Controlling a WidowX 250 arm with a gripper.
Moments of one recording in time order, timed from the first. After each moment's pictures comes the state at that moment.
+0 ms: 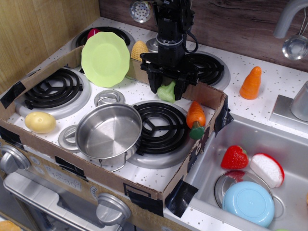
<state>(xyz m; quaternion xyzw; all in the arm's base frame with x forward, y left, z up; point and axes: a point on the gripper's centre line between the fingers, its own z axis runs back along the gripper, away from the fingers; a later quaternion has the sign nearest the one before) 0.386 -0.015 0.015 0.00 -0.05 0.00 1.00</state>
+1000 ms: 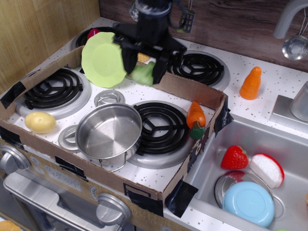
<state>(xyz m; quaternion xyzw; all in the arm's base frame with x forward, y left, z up) 0.320 -0.004 0.091 0.06 -0.08 0.05 0.99</state>
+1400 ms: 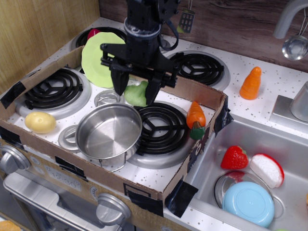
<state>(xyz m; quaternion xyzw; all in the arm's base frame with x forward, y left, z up) 0.287 -0.004 0.082 0.06 -0.07 0.08 0.99</state>
